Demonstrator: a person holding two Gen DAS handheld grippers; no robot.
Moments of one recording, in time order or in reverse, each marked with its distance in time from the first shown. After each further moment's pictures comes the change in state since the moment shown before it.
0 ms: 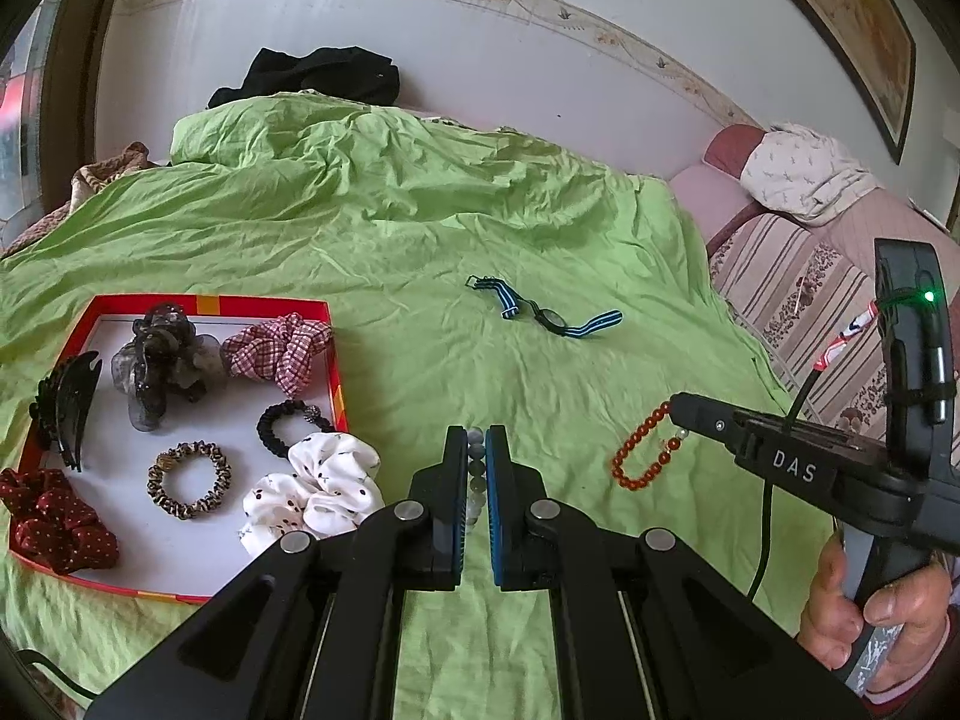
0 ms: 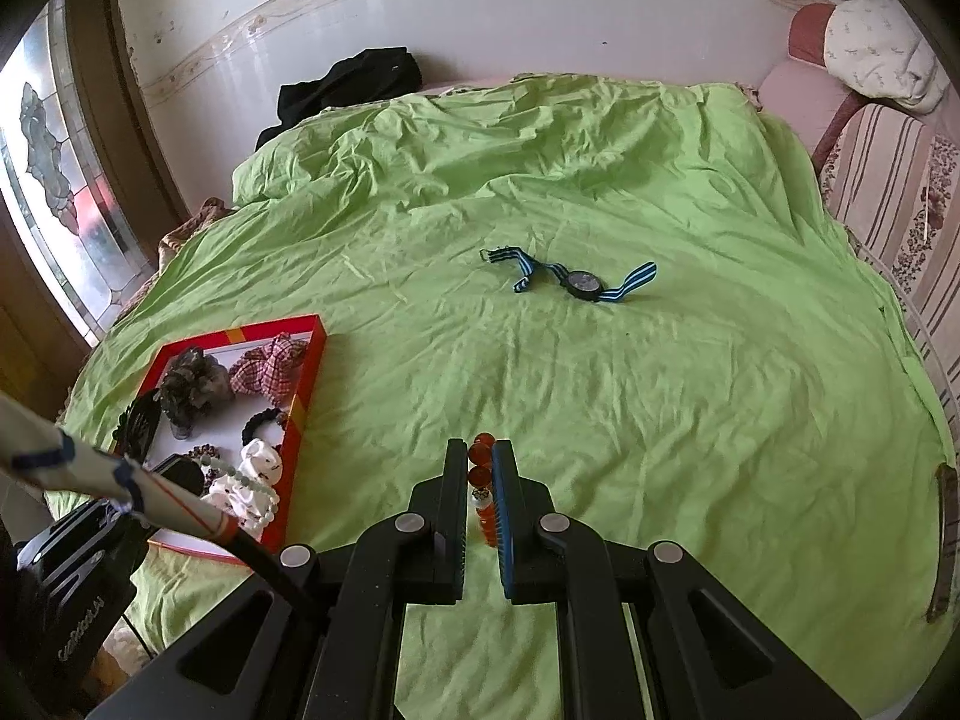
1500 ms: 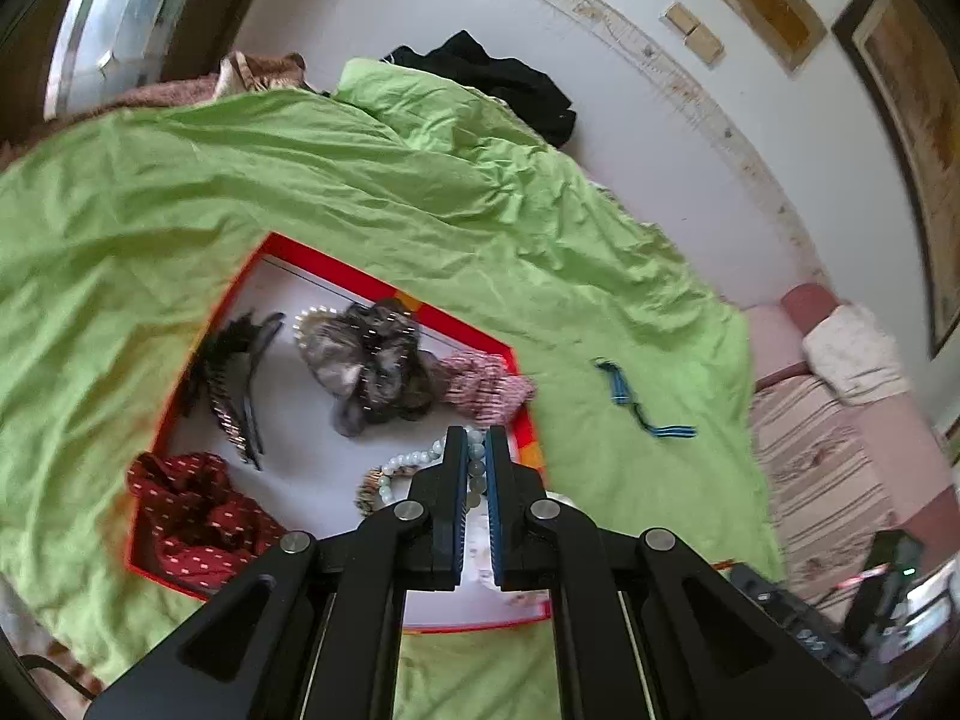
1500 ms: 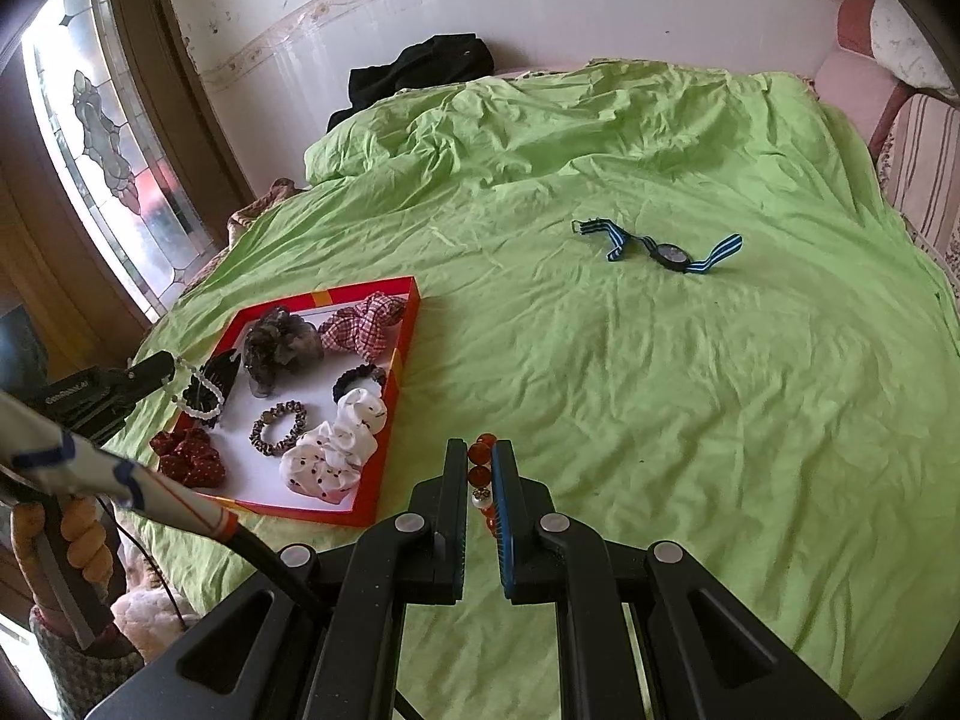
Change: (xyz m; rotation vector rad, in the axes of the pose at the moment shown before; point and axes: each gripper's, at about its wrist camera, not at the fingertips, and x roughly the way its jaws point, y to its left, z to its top) left arm -0.047 0.178 0.016 -0.379 -0.040 0.035; right arm -0.004 0.041 -0.031 -0.027 0.014 0.158
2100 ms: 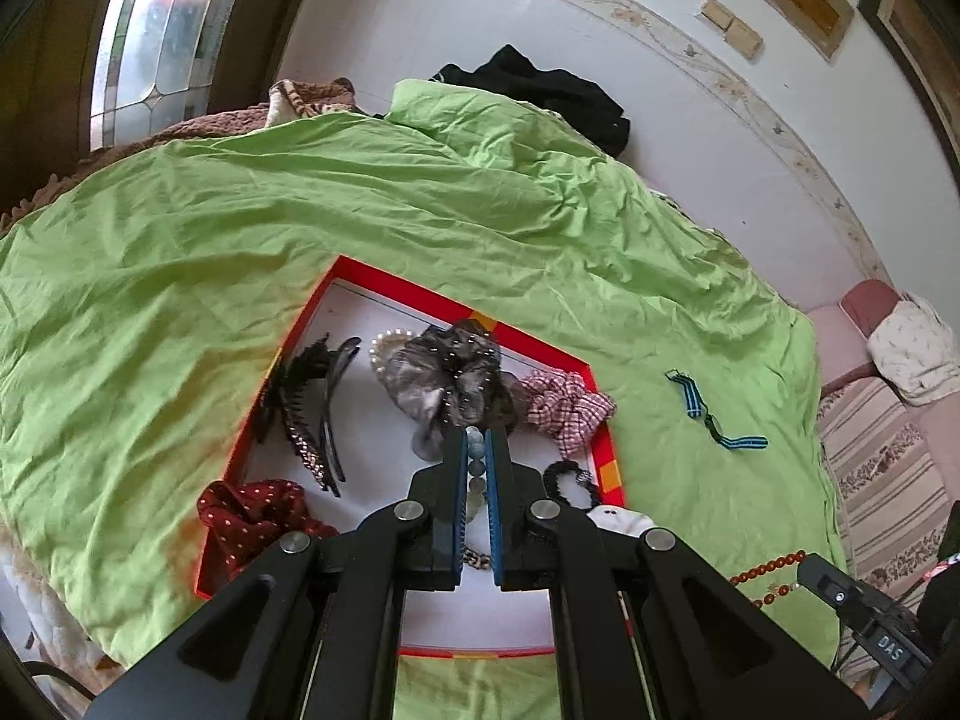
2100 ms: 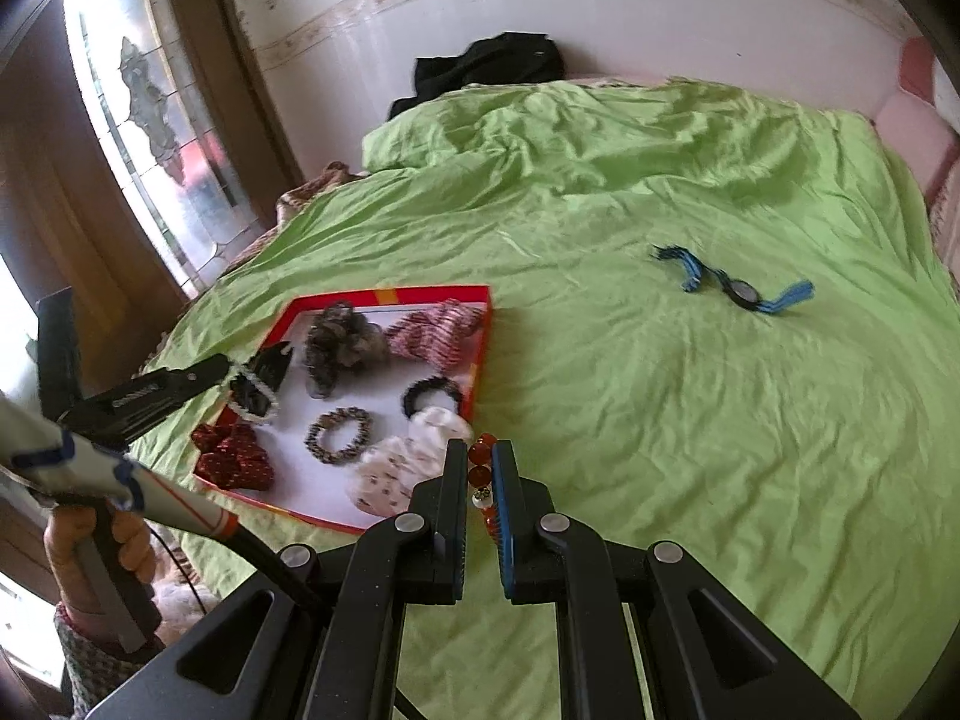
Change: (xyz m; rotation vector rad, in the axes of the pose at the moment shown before) left arm 0.005 0.016 0.006 0.009 -0.038 0.149; right arm 0.010 0.050 0.019 -0.106 0.013 0.081
